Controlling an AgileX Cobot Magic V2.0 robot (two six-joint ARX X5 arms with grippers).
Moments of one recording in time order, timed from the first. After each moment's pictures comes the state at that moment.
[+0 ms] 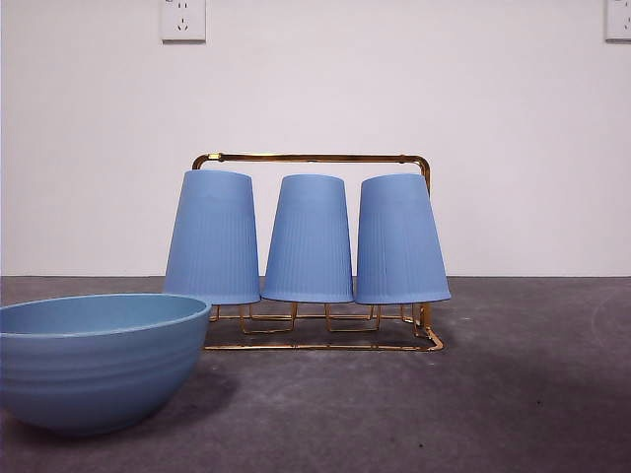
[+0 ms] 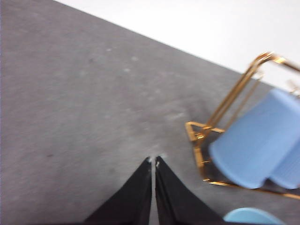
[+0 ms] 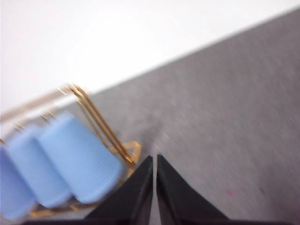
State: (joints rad) left arm -0.11 0.12 0.15 -0.23 0.09 -0.40; right arm 0.01 0.02 0.15 -0.21 -0.26 0.48
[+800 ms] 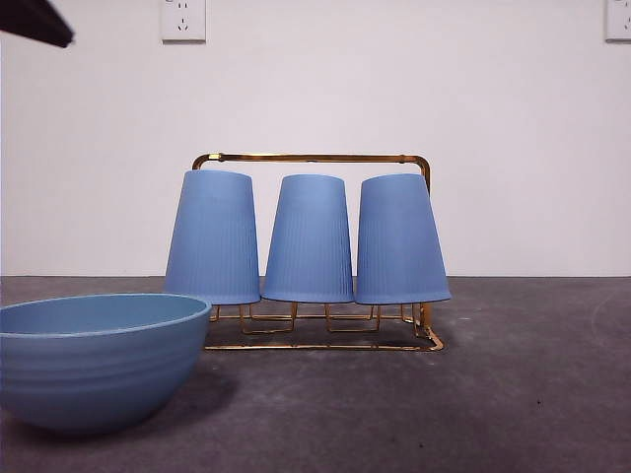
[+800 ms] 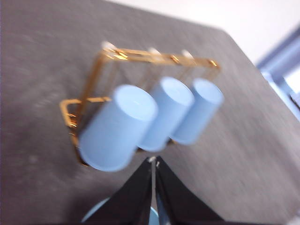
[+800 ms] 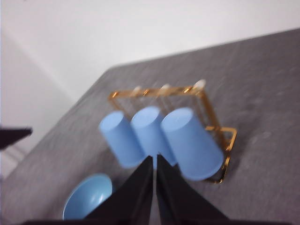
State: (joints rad) left arm -0.26 0.75 0.77 -0.46 0.42 -0.30; right arm 0.05 0.50 0.74 -0.52 -0.63 0.34
